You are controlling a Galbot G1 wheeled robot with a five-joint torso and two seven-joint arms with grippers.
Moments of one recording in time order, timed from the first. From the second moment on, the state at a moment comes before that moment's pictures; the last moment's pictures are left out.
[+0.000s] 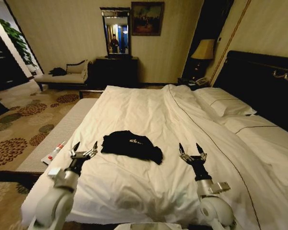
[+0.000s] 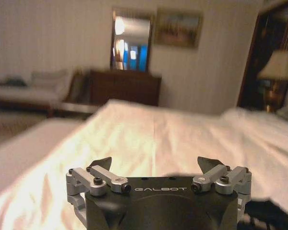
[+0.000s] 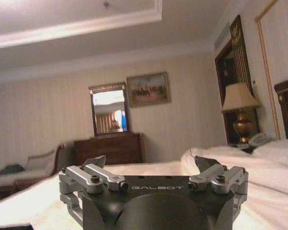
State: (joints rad) left arm 1.47 -1.13 -0.69 -2.20 -0.63 0.40 -0.13; right arm -1.60 1.14 0.55 2.07 0.48 0.27 0.11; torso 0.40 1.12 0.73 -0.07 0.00
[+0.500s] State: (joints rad) left arm 0.80 -1.03 -0.38 -1.69 -1.01 0.74 -0.29; right arm -1.44 1.10 0.46 1.92 0.47 0.24 0.18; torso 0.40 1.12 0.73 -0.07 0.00
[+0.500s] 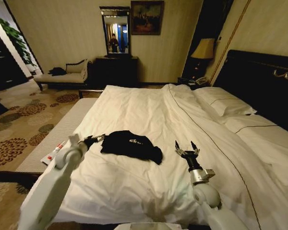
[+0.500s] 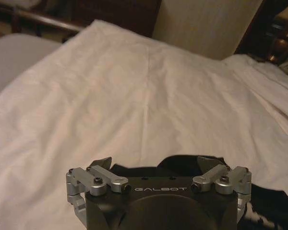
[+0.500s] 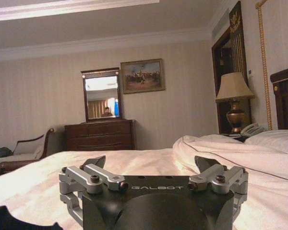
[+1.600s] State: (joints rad) left arm 0.71 -1.19 -0.32 -1.43 -1.06 0.74 -0.28; right arm -1.43 1.11 0.46 1.88 0.46 0.26 0.20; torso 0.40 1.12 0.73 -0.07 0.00
